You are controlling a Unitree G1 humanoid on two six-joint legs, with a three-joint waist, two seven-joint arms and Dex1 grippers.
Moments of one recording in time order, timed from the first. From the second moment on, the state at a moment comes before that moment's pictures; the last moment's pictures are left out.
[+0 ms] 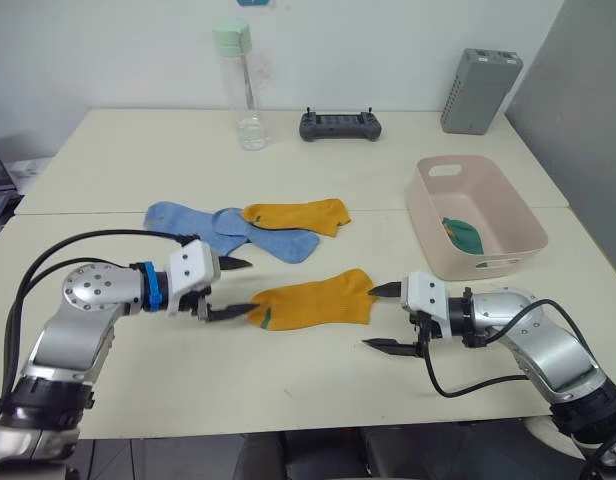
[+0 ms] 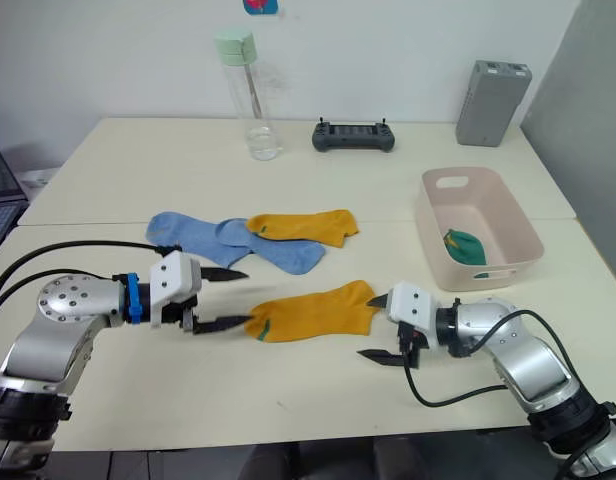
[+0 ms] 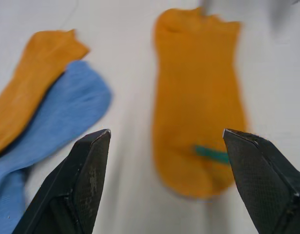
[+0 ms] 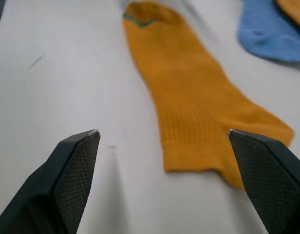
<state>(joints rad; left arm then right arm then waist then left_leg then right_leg) -0.18 0.87 0.03 -0.18 -0.31 0.17 -1.22 -0.33 -0.72 0.34 -0.25 0.21 0.28 1.05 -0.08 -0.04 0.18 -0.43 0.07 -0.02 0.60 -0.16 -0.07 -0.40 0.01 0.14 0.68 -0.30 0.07</state>
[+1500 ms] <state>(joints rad) -0.16 0.86 0.02 -0.24 -0.44 0.38 -1.17 -0.52 -0.68 0.29 -0.18 0.24 0.41 1.23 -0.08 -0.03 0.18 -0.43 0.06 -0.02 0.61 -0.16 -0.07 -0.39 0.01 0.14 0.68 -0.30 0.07</state>
